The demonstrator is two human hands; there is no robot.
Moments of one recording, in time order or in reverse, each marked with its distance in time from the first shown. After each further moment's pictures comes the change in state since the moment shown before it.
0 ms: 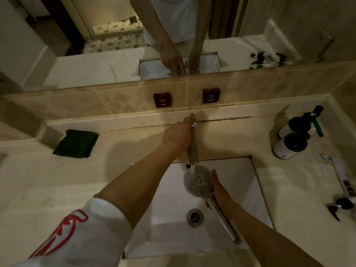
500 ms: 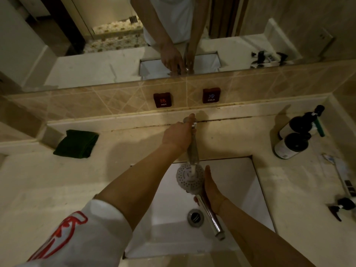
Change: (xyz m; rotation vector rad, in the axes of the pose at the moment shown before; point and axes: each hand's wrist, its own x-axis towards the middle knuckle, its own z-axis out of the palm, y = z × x) left_hand -0.001 0.002 -0.002 0.013 -0.011 0.001; right_hand -0.003 -0.014 0.033 0.132 -0.061 0.127
